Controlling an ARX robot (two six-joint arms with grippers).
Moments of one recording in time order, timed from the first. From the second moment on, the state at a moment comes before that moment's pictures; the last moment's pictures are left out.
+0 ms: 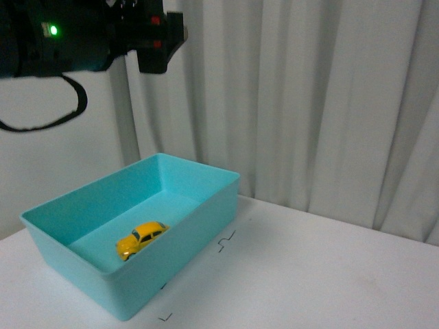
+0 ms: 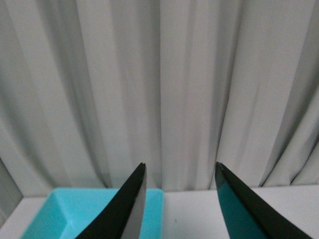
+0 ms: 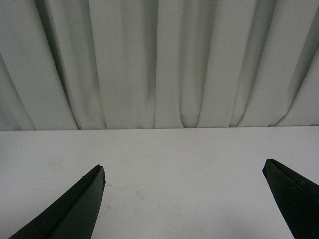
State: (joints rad) left arm 0.08 1.08 0.55 0.58 0.09 0.05; right arm 0.00 0.00 0.01 0.00 0.00 -0.01
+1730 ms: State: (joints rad) left arm 0.00 0.32 0.01 0.31 0.00 0.00; right arm 0.00 0.00 0.01 0.00 0.00 -0.01
